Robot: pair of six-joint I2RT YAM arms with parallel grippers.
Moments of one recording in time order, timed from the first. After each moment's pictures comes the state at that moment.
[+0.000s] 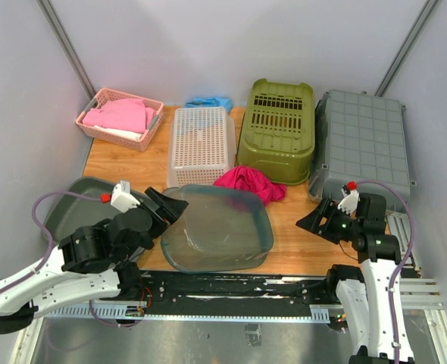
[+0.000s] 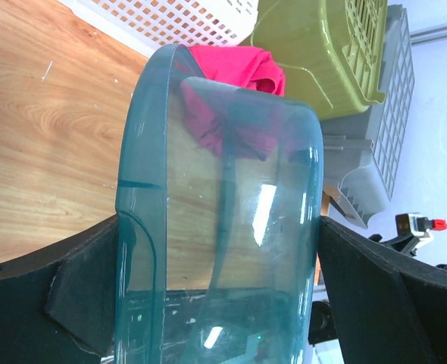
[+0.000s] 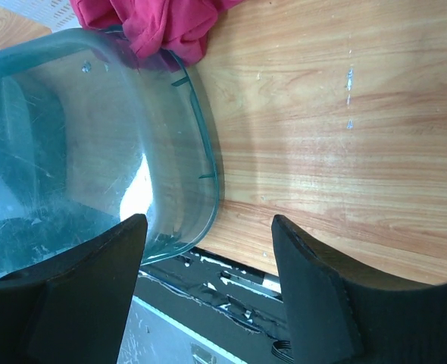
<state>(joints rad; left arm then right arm) -1.12 0.54 0.82 -0.87 -0.70 -1.42 -0.12 0.55 0.60 -0.90 -0.59 0.39</state>
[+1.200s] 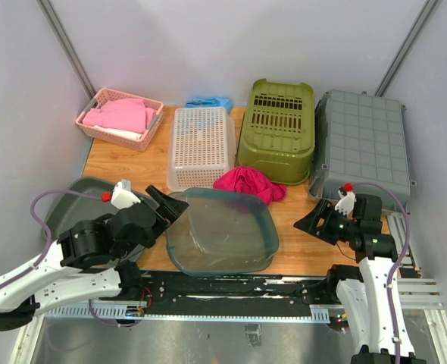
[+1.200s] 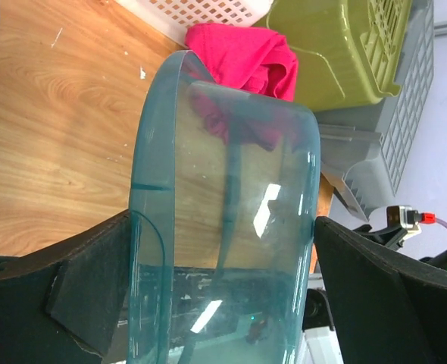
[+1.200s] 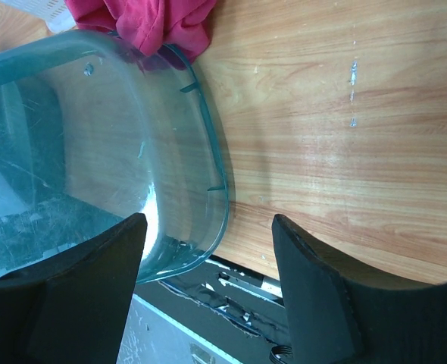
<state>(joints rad) -1.12 0.60 0.90 -1.00 -0.65 -1.53 -0.10 0.56 0.54 -0.86 -0.60 0.41</state>
